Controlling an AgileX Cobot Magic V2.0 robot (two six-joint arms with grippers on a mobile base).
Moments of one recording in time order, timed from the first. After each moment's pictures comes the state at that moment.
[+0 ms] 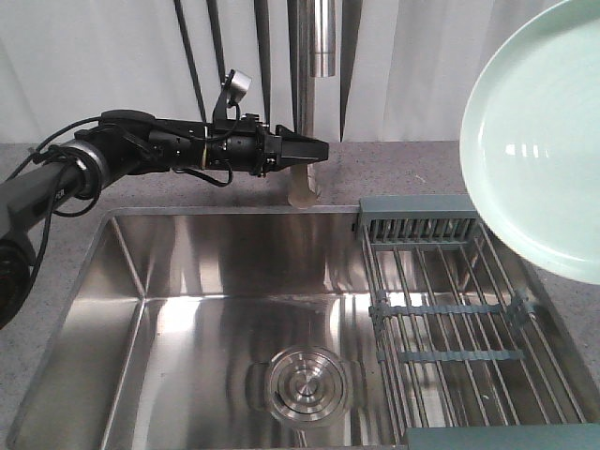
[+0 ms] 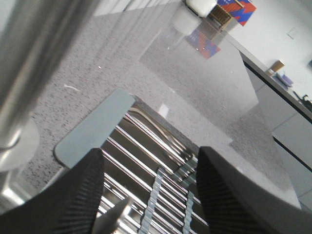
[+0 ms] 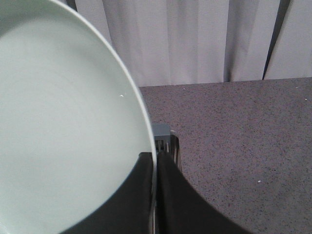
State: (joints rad) left arm -0.23 2.39 -2.06 1.64 -1.13 -2.11; right arm -0.23 0.71 -1.11 0.31 0.90 -0.23
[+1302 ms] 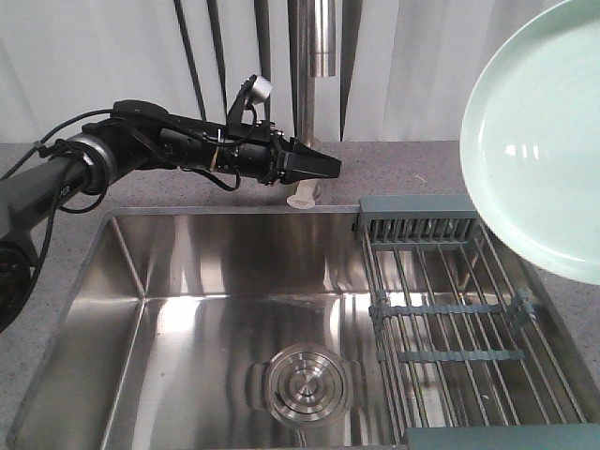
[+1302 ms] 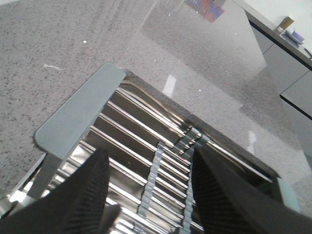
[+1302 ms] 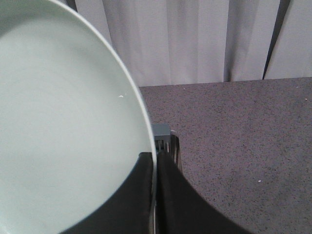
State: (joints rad) left arm -0.26 2.36 -2.06 1.76 -1.14 -2.10; right arm -0.23 0.71 -1.11 0.31 0.90 -0.23
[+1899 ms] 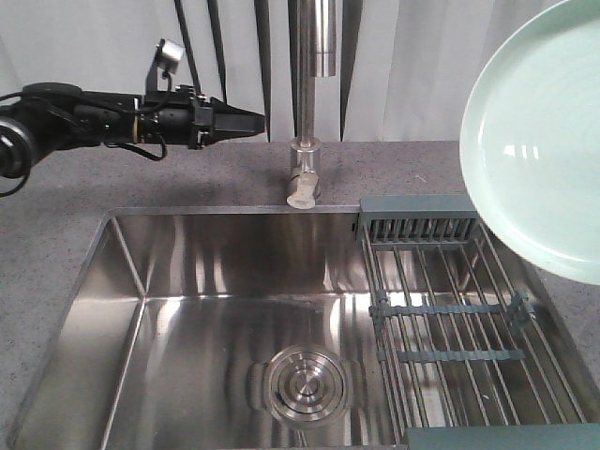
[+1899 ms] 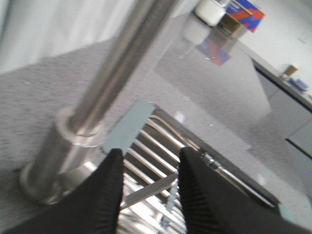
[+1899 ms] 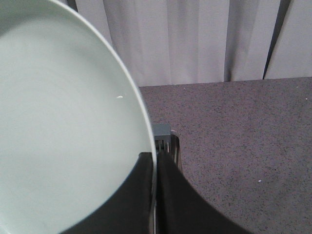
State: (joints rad) left arm -0.06 2.31 -2.06 1.69 -1.21 -2.11; right arm -0.23 0.71 -1.11 0.31 0.90 -0.23
